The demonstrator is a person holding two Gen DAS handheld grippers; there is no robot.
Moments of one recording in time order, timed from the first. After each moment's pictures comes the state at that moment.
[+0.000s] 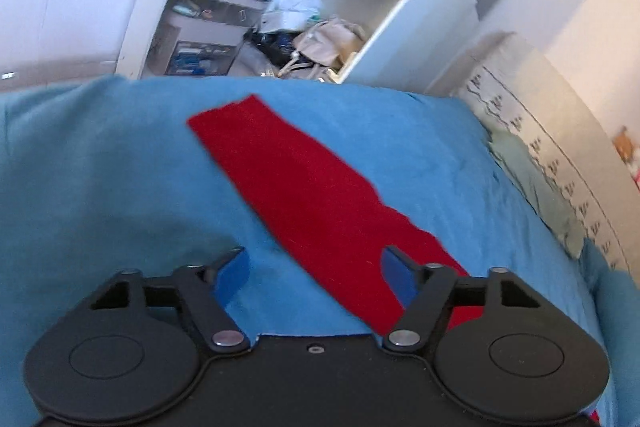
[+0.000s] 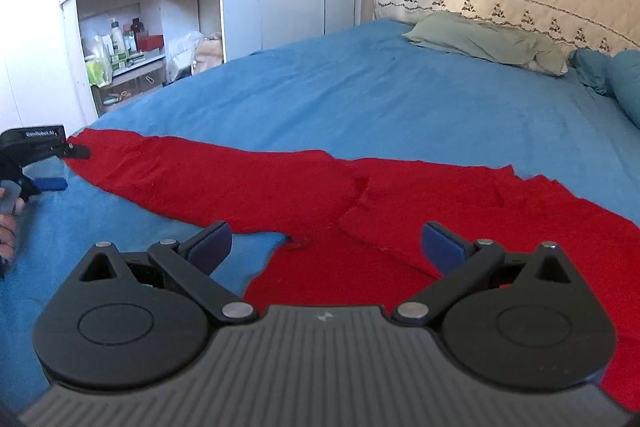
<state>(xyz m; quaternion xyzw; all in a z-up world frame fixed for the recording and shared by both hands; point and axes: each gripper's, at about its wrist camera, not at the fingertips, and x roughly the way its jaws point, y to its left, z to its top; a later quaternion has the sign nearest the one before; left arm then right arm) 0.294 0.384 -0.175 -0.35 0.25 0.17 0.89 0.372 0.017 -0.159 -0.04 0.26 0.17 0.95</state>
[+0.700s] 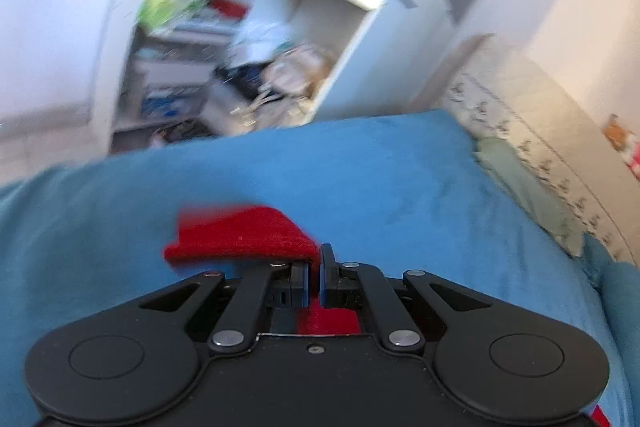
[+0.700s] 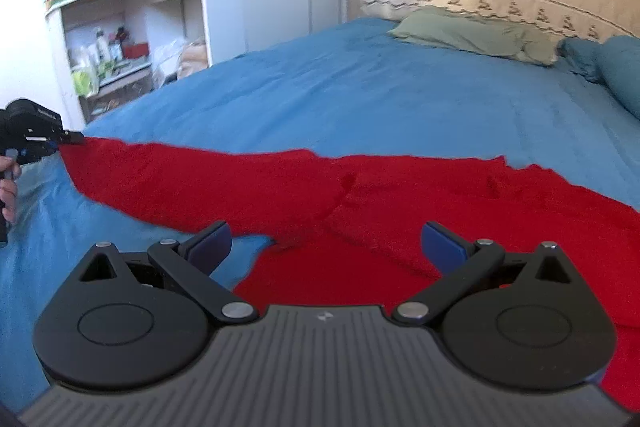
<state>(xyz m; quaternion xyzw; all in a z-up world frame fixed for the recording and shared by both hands) 0.340 0.366 -0.122 -0.29 0.23 0.15 0.92 0.377 -0.003 -0.165 -0.02 0.26 0.15 0.95</state>
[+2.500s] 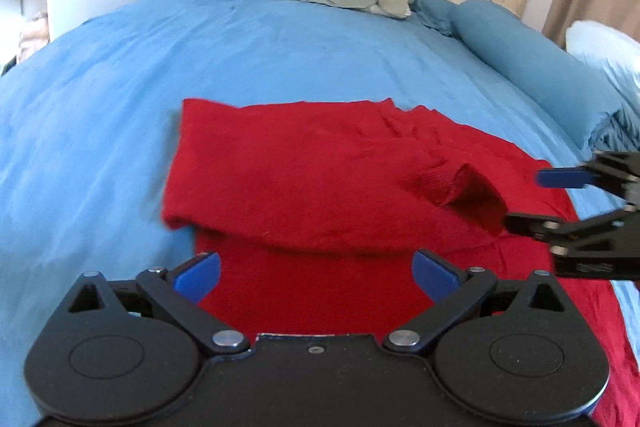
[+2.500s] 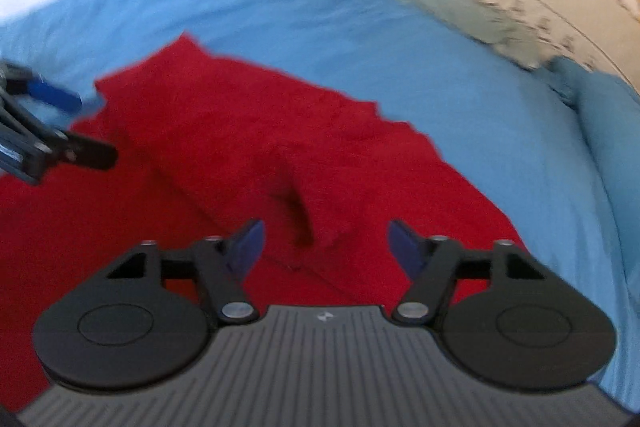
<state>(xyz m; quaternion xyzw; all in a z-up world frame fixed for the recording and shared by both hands) 0.335 0.043 -0.152 -0.06 0.38 -0.11 0.92 0.404 -0.147 -0.166 -0.22 0.33 0.16 0.90</state>
